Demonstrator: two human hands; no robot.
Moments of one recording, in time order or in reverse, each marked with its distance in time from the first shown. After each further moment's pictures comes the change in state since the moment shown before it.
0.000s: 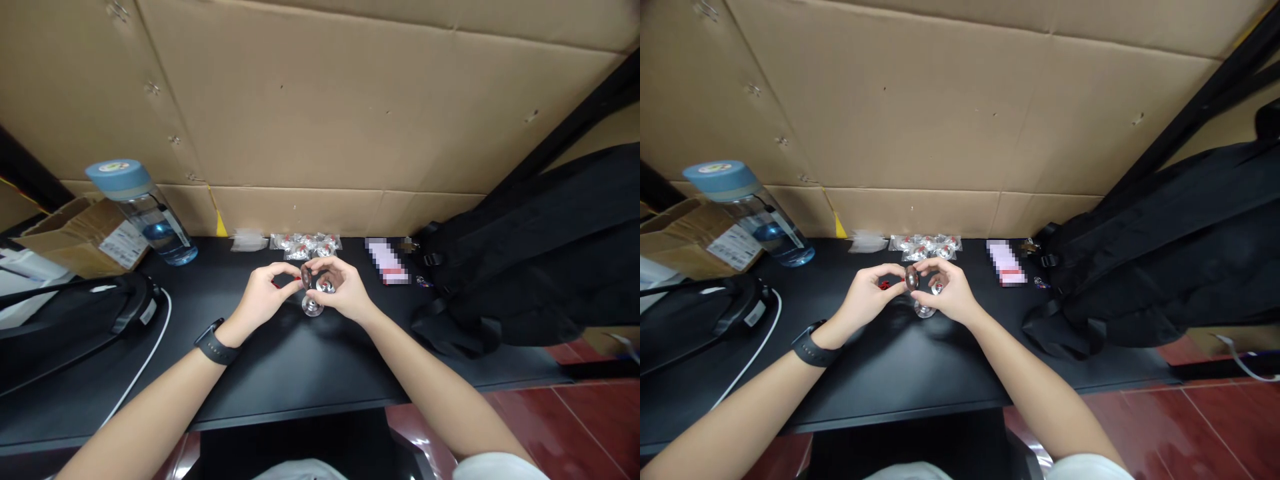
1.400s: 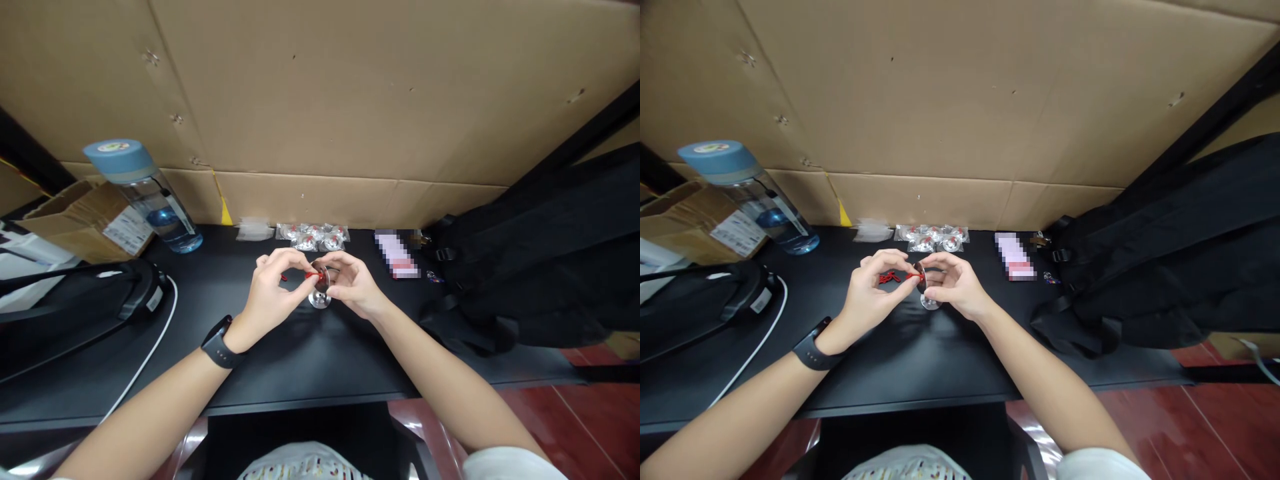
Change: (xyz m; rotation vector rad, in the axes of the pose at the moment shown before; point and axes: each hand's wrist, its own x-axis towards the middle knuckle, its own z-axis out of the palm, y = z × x) left_hand -0.016 0.025 0.005 0.235 0.183 0.191; right_hand -0.004 0.006 -0.002 0.440 -0.102 0.196
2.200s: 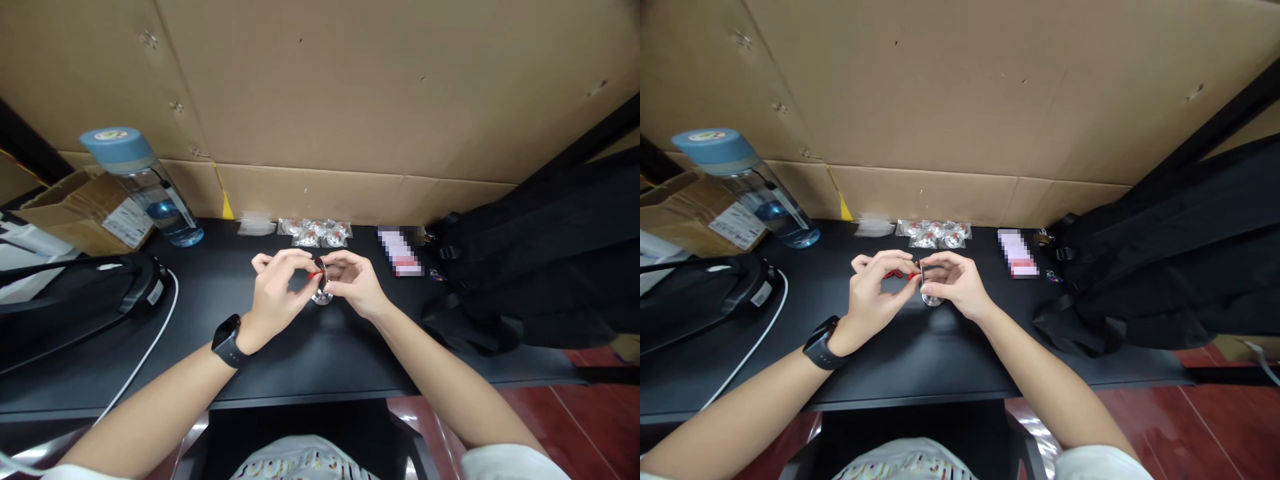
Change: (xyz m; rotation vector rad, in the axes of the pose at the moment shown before) left_hand -0.006 0.006 0.004 0.141 0.124 0.185; right_hand -0.002 0.003 0.006 -0.030 0.097 -0.022
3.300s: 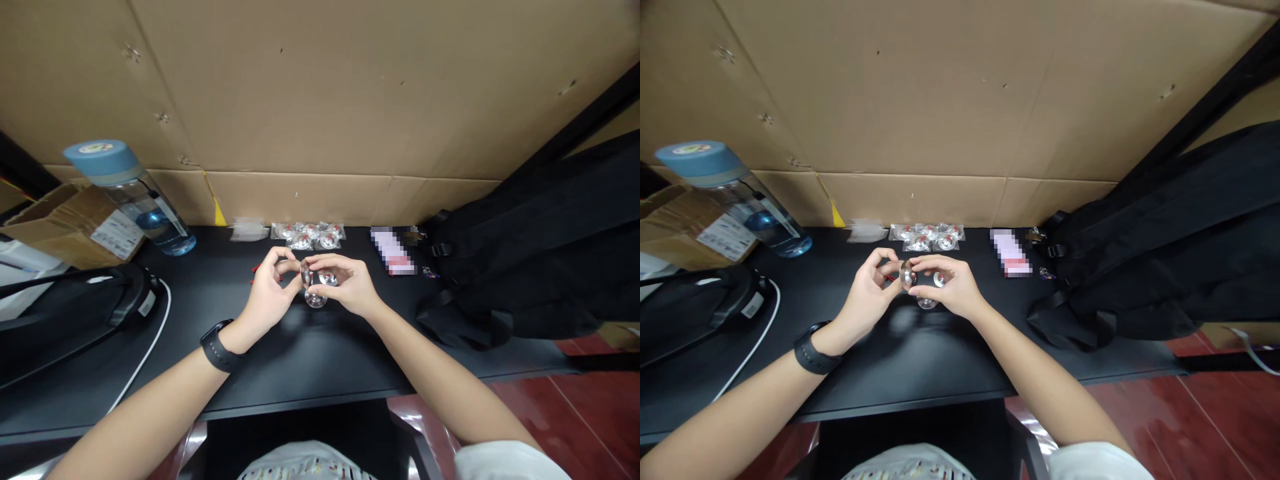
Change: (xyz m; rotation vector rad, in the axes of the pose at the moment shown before) left_hand 0.002 -0.011 0.014 -0.812 -0.172 -0.600; right_hand 0.004 -0.006 -0.003 -0.385 -0.025 -0.246
